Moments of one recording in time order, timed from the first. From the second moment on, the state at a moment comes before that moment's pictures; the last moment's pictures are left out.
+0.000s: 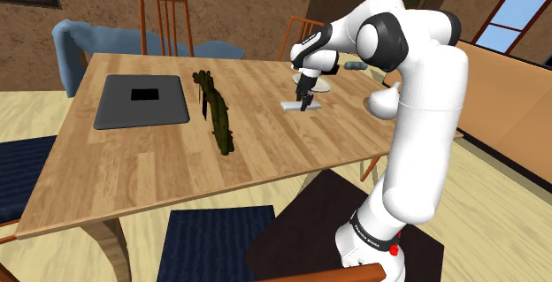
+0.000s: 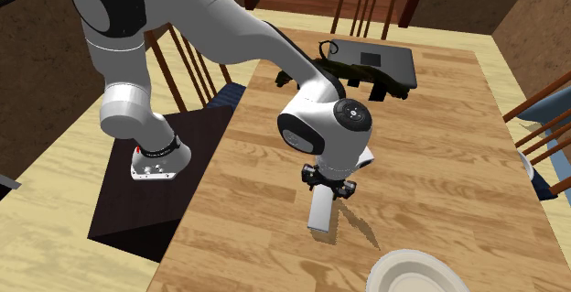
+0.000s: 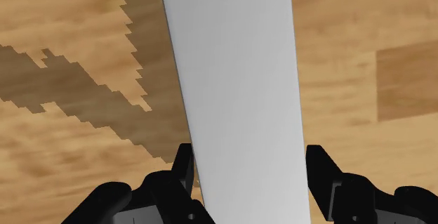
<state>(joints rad) 0.06 0.35 -0.67 -1.97 0.27 2.21 -1.70</state>
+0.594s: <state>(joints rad) 0.07 0.34 -0.68 -1.97 0.26 2.20 -1.69</state>
